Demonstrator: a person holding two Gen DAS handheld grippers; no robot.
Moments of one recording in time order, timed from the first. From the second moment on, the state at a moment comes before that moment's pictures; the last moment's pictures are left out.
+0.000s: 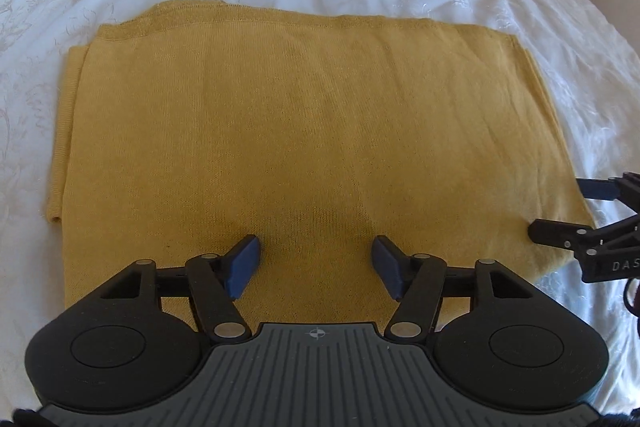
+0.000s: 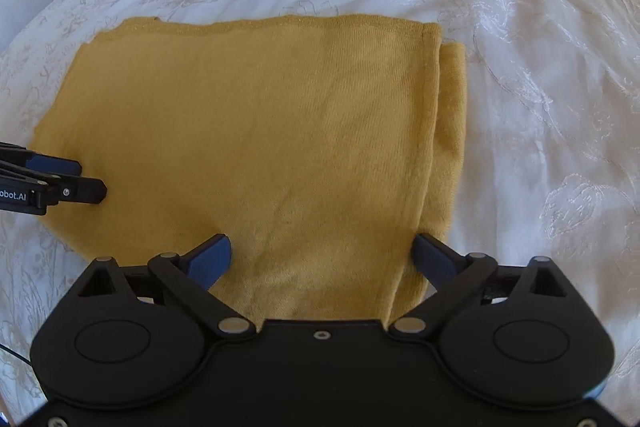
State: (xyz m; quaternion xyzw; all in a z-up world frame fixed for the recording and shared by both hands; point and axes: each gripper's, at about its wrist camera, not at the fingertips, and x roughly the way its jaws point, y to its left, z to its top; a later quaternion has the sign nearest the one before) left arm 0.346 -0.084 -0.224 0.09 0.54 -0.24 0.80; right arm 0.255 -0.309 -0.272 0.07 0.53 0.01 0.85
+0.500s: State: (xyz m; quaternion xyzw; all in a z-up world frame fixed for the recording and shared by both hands) left arm 0.352 -0.121 -0.248 0.11 0.57 -0.19 0.79; right arm 0.212 -0.380 -0.285 0.21 0.51 -0.02 0.83
